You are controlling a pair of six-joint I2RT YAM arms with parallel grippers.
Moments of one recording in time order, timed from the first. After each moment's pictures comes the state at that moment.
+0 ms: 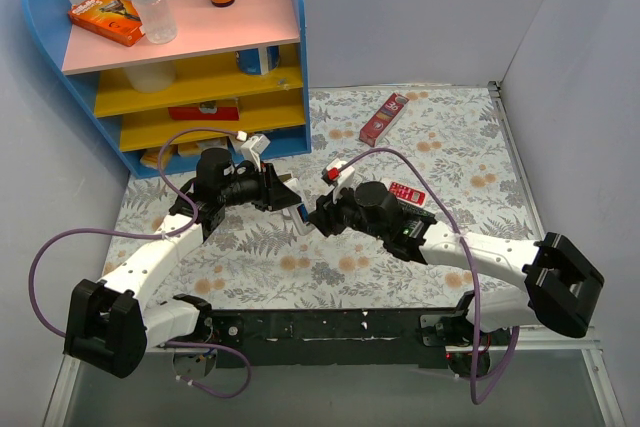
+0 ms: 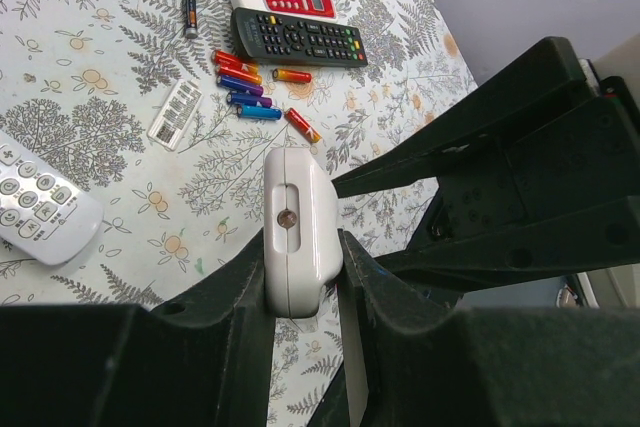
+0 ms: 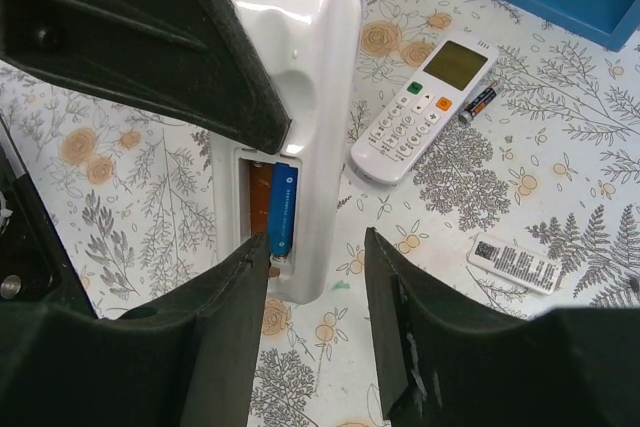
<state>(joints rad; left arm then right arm) -0.36 1.13 0.72 -0.01 0.72 -0.45 1.00 1.29 0.73 0.25 -0.01 0.21</state>
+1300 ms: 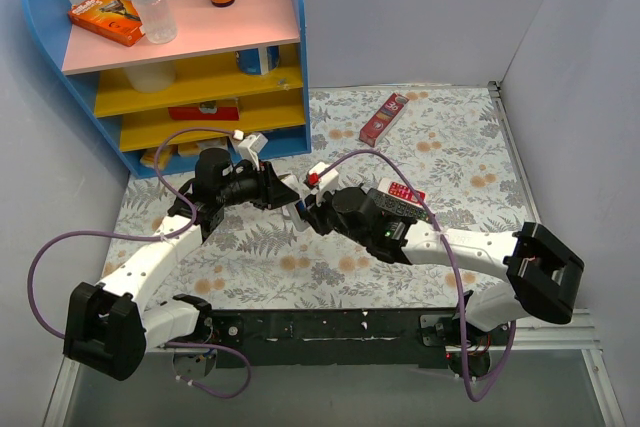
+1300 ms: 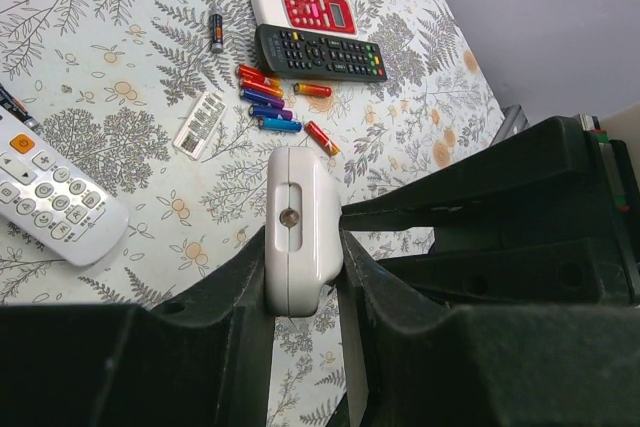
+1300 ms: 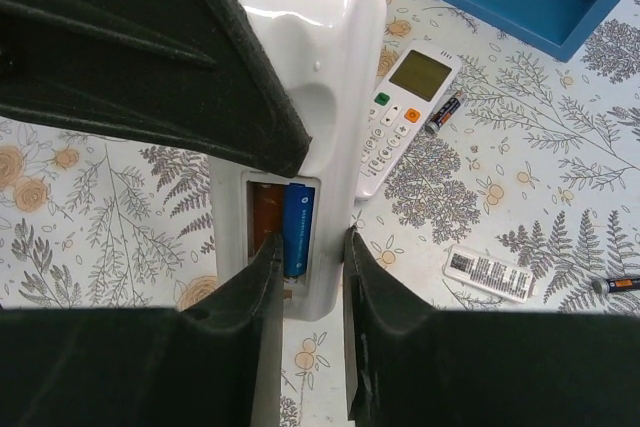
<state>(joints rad) -0.36 1.12 0.72 -0.02 0.67 -0.45 1.09 1.41 0.81 0.24 0.20 0.15</state>
